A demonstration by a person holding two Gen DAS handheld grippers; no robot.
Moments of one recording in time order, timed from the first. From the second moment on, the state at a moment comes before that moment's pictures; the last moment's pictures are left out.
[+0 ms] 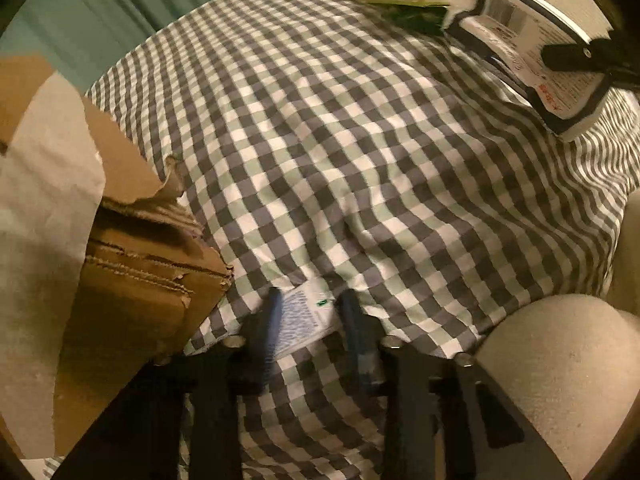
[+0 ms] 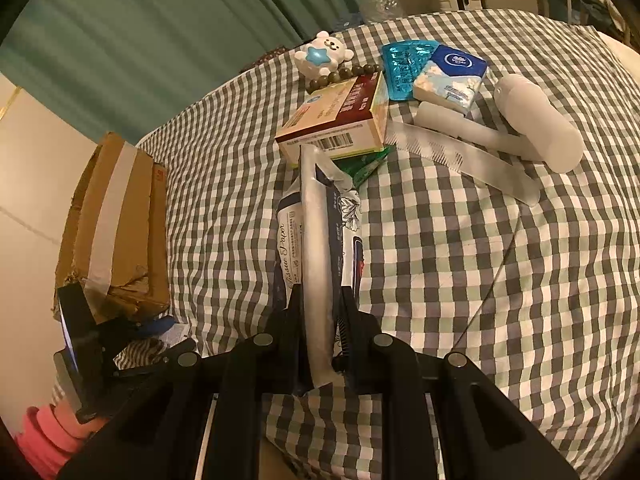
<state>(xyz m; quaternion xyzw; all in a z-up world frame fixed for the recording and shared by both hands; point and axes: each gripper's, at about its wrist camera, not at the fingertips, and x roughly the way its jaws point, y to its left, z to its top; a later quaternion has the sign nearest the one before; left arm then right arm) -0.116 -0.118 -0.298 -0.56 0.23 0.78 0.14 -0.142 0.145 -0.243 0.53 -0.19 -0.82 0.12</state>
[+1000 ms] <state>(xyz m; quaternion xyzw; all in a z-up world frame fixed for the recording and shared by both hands) -0.100 -0.132 -0.291 -0.56 0.27 0.75 0.21 -0.142 0.140 -0.257 0.54 -0.19 -0.81 0.12</state>
